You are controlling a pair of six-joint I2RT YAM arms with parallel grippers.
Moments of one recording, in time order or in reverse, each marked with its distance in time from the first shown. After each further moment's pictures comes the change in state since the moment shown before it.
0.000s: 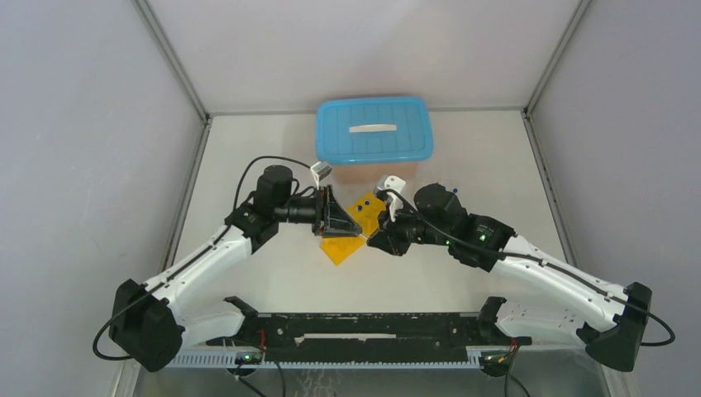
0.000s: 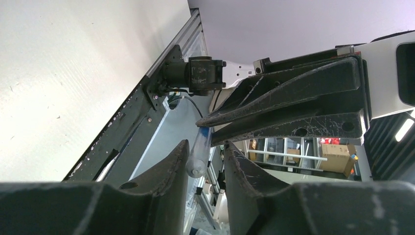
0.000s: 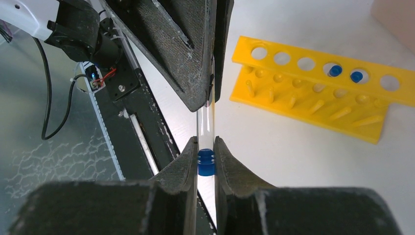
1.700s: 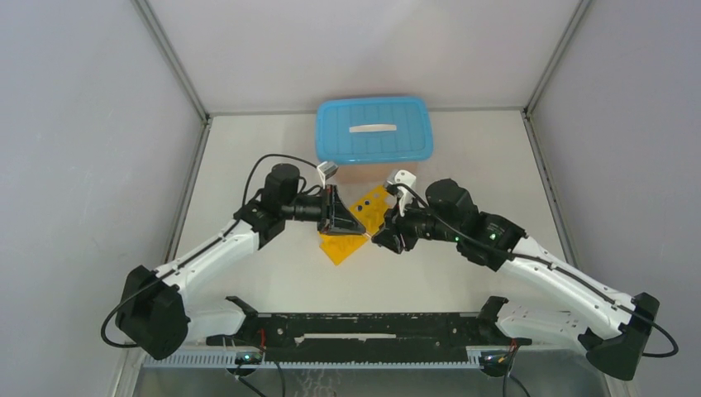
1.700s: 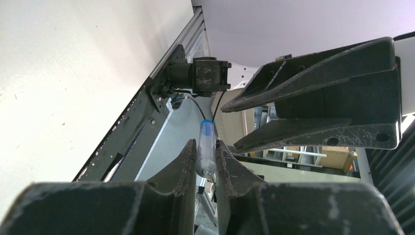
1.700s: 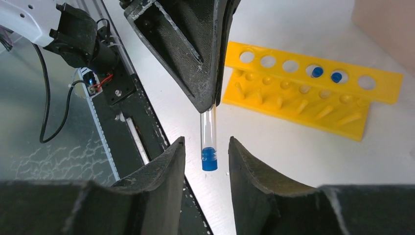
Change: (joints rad) left arm -0.010 0.067 0.000 0.057 0.010 0.010; right arm -0.060 -0.032 0.005 -0.024 -0.039 -0.023
